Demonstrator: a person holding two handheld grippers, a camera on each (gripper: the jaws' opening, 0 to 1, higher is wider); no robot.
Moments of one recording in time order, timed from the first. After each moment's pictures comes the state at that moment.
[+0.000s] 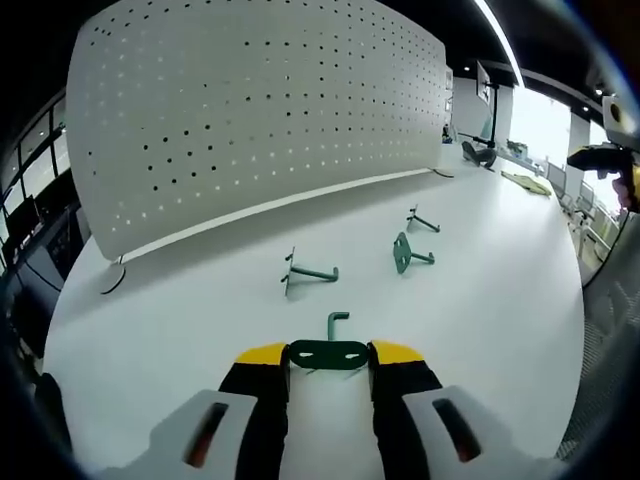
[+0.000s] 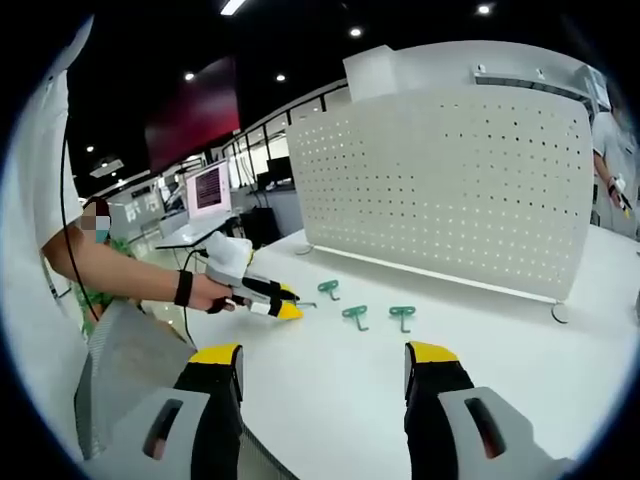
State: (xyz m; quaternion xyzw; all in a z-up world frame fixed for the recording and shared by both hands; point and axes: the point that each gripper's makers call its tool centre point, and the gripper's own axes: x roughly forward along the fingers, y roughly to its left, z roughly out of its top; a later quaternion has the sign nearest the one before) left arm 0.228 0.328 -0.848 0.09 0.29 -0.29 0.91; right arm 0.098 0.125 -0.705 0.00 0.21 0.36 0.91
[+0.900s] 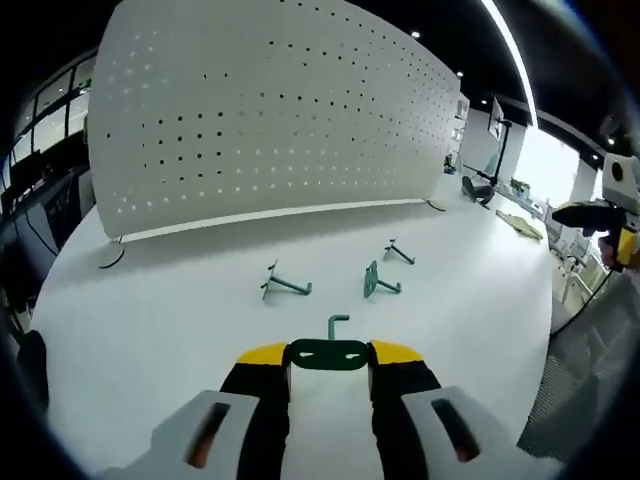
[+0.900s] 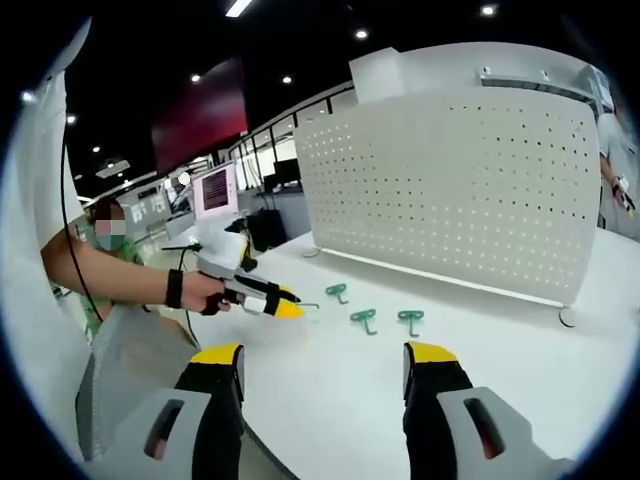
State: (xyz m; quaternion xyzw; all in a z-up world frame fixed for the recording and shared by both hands) left arm 0.202 0.313 -0.813 -0.01 0.29 -0.28 0.91; right arm 0.096 0.134 -0.703 0.00 0.20 0.38 0.90
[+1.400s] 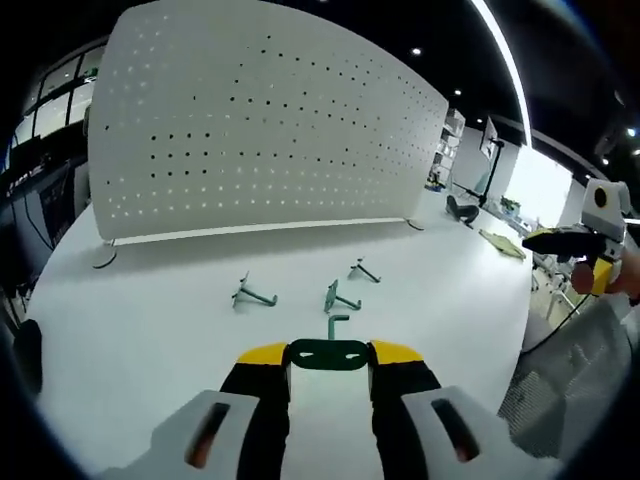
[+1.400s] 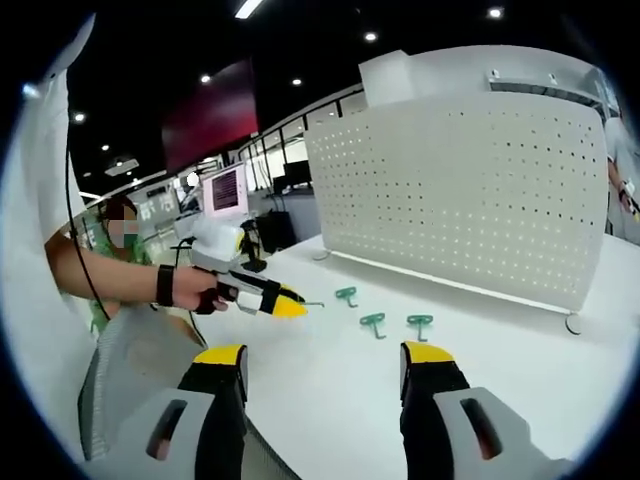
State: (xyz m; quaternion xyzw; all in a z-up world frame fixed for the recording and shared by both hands) left arm 0.174 0.297 -0.794 -0.02 0.30 -0.30 0.91; right arm 0.092 0.142 -0.698 0.00 0.19 0.40 0.90
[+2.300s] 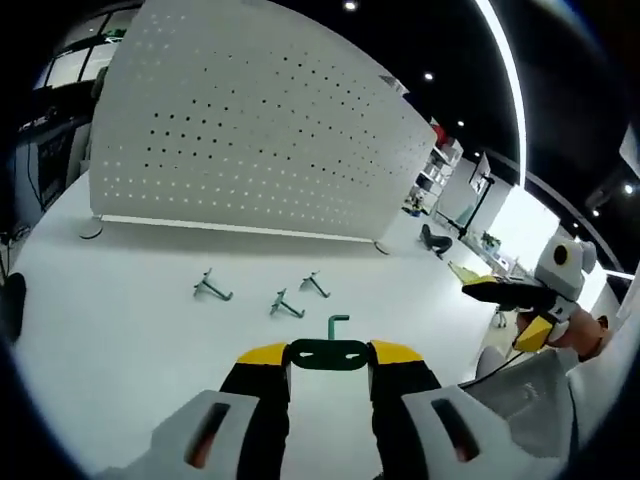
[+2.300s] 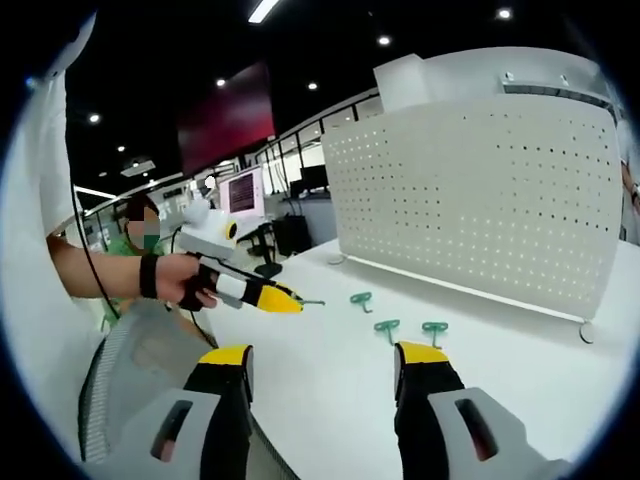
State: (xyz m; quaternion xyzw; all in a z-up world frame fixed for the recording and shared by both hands) left arm 0.142 0.270 -0.748 -0.14 0.29 -0.32 0.89; right arm 0.089 0.151 -0.699 0.00 0.18 0.43 0.88
